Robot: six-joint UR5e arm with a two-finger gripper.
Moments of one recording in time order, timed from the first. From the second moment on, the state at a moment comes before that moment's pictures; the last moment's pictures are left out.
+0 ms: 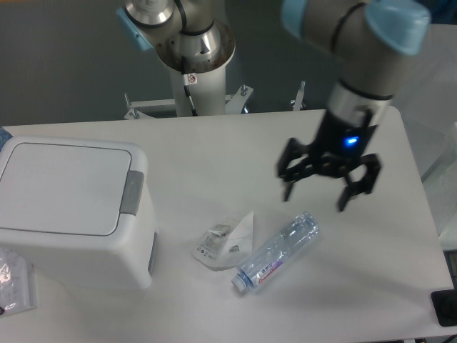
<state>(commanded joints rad) 2.58 -1.87 -1.34 -1.25 1.06 0.65</state>
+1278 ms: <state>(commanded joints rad) 2.40 -1.77 -1.47 -1.24 1.02 0.42</state>
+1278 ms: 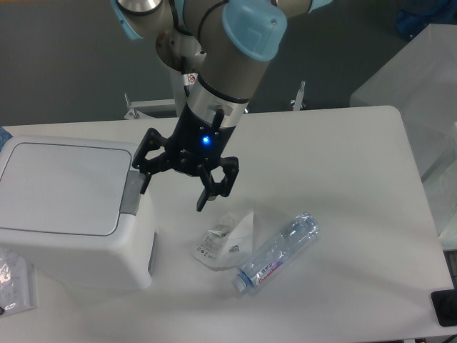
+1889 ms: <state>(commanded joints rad) 2.40 -1.78 -1.48 -1.22 1.02 0.43</state>
